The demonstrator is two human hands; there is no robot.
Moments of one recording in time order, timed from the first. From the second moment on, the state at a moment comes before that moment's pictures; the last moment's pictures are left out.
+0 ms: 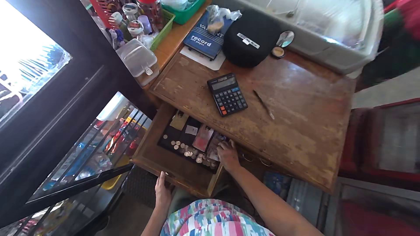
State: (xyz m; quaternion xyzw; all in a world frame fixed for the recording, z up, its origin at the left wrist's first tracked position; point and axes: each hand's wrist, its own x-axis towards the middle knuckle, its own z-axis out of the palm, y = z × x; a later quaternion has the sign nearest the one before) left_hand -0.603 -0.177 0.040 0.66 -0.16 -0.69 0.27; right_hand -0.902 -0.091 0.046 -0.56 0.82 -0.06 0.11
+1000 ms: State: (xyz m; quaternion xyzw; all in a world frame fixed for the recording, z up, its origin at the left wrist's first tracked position) left_hand -0.615 -0.188 0.065 0.66 -0.18 -0.69 0.24; right_hand -0.893 -0.121 0.098 -0.52 0.77 0.03 0.37
